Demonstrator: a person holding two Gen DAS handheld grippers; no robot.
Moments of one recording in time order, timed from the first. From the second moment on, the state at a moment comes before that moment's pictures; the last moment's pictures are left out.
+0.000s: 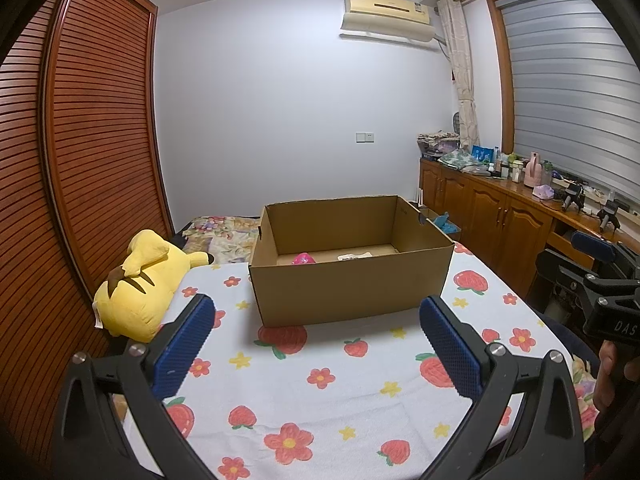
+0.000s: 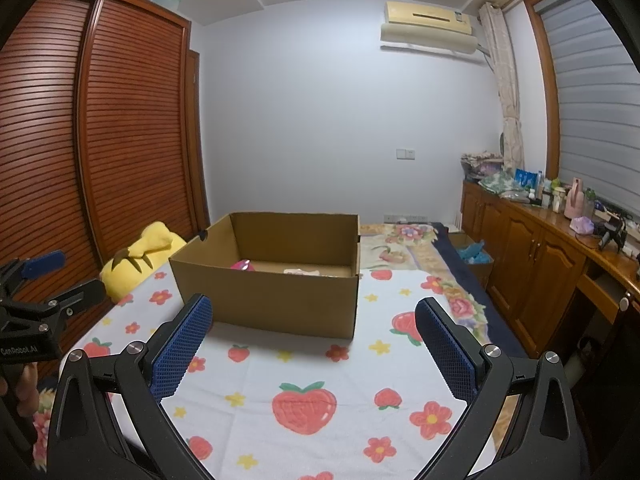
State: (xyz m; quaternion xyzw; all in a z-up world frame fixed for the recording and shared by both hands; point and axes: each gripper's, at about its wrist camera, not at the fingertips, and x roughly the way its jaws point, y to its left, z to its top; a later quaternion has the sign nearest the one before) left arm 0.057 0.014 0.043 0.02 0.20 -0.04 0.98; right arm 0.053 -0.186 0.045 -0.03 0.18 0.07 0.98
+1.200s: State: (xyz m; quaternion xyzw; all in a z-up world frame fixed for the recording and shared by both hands) left arm 0.054 0.020 0.037 0.02 0.20 -0.03 0.98; right arm 0.053 -0.187 0.044 -0.03 0.18 0.07 0.98
